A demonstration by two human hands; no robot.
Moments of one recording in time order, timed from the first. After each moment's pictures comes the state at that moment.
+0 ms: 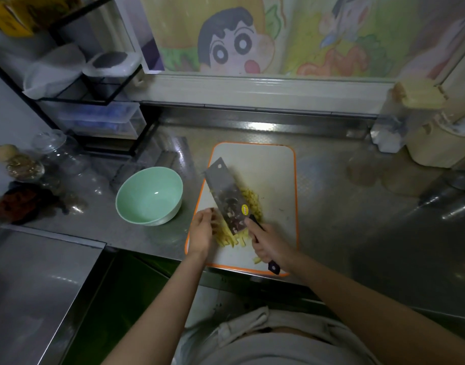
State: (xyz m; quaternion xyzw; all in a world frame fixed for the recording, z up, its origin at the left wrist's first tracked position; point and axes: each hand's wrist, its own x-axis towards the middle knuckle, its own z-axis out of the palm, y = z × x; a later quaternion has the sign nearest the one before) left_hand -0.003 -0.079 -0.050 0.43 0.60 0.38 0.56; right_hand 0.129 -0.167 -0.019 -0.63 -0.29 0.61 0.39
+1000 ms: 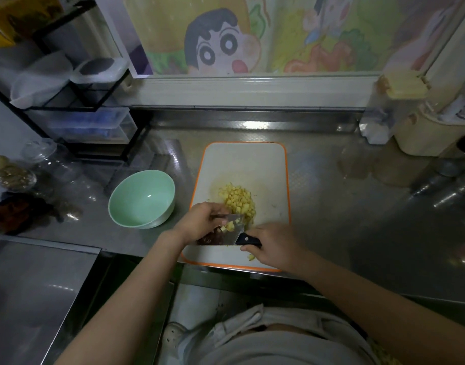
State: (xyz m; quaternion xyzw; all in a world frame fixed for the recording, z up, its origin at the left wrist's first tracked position) left_hand -0.006 -0.049 -0.010 0.86 0.38 0.02 0.34; right_hand 0.157 -0.188 -0.032 -0.67 -0.71 0.16 0.15
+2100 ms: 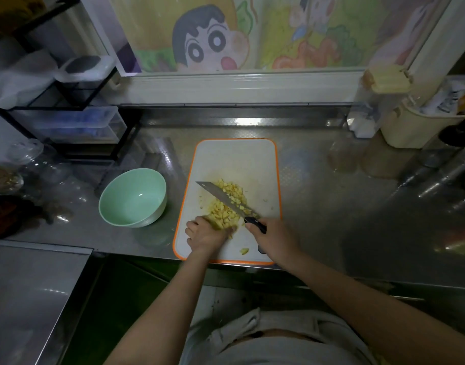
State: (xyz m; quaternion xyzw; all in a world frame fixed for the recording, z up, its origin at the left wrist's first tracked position) left_hand 0.026 -0.102 -0.055 0.65 0.70 0.01 0.31; right_hand 0.154 -0.204 -0.034 -0.80 -0.45 0.31 0.26
